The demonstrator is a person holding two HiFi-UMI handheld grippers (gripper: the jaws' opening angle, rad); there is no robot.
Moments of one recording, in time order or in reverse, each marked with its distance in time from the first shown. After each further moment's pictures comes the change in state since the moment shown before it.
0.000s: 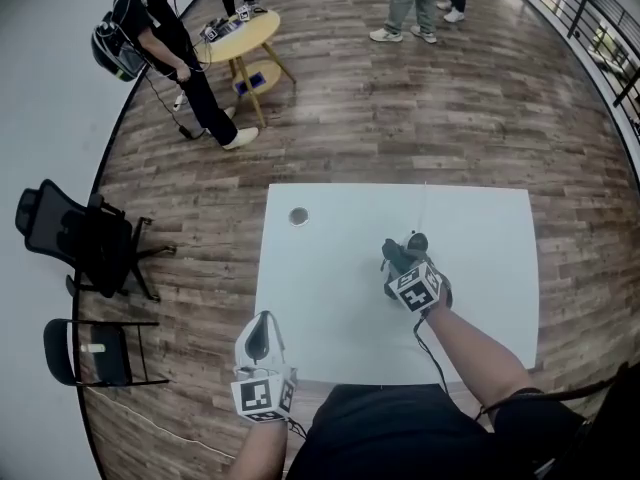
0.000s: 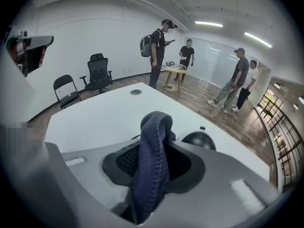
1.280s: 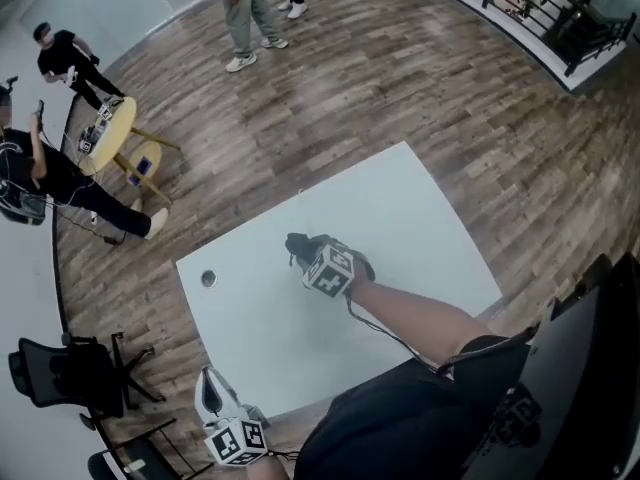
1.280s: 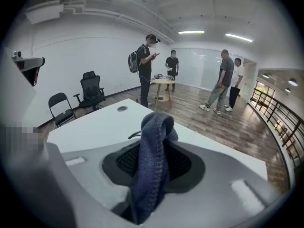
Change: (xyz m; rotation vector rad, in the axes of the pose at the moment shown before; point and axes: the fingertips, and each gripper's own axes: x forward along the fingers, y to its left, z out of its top) left arm 0.006 -0.002 0.026 0.053 -0.007 -0.032; right arm -0.019 -0.046 0.042 0.130 -0.152 -0.034
